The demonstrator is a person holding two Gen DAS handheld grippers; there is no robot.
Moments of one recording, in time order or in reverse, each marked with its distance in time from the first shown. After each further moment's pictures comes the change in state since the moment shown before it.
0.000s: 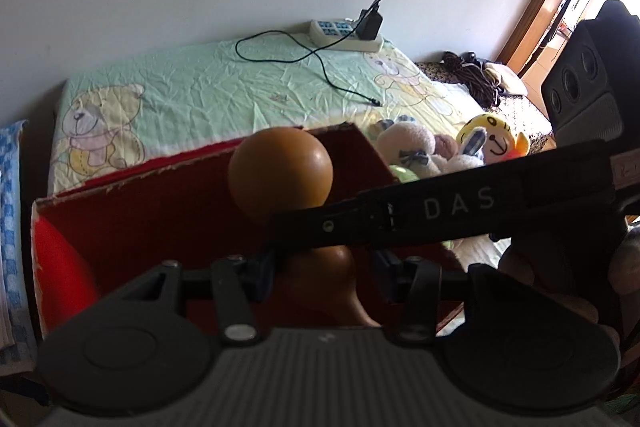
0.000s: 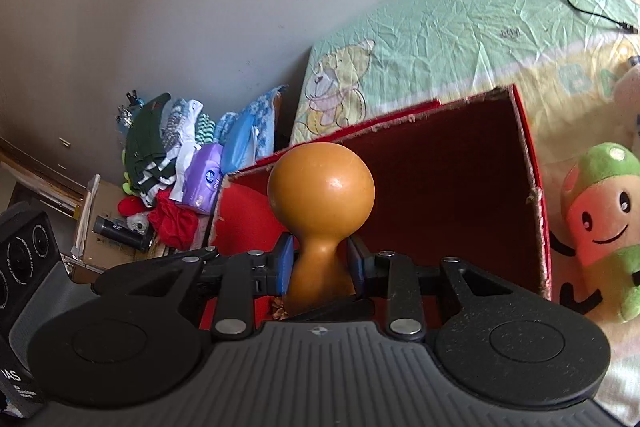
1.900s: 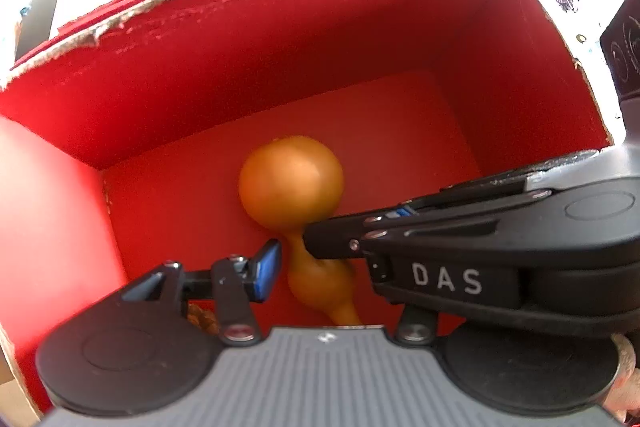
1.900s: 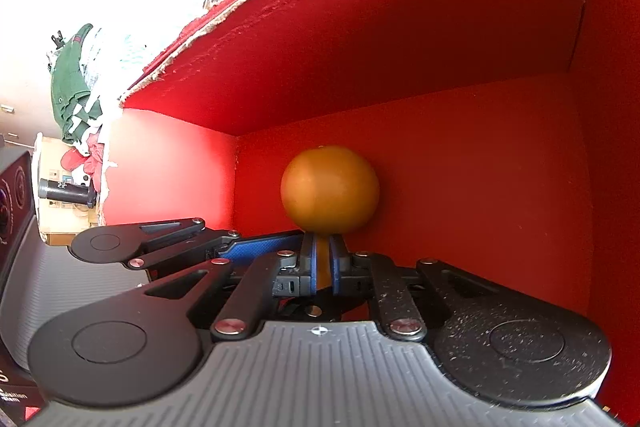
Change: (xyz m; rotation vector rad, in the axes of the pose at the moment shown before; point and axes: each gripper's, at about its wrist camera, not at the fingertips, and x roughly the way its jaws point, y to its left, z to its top) left arm 0.089 0.058 -0.018 -0.077 0.396 0.103; right arm 0.074 -0.034 -0.032 0.081 0.265 -0.115
